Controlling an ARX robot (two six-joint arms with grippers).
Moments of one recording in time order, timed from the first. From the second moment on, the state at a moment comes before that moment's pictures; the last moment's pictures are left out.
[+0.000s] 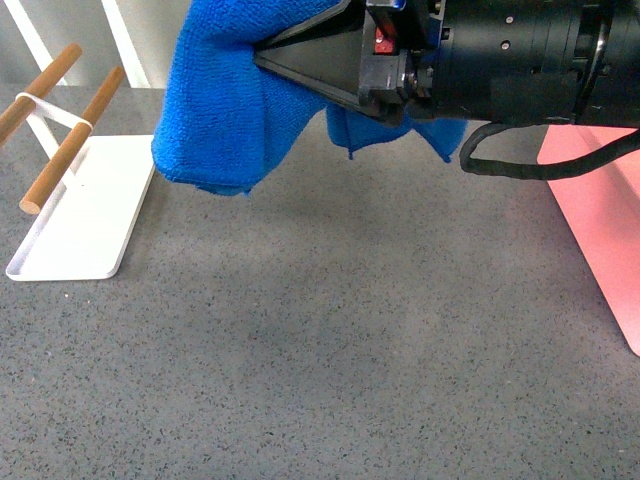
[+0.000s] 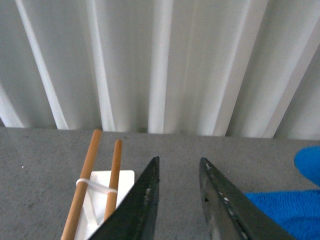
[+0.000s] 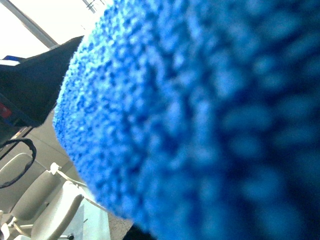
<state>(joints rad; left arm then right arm) -0.26 1.27 0.44 0.83 -0.27 -0.02 0.37 1.92 0.87 0.87 -0.89 0.47</state>
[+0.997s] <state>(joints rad) 0.00 0.69 0.02 0.67 0.00 -0.01 0.36 1.89 0.87 0.70 -0.87 0.36</state>
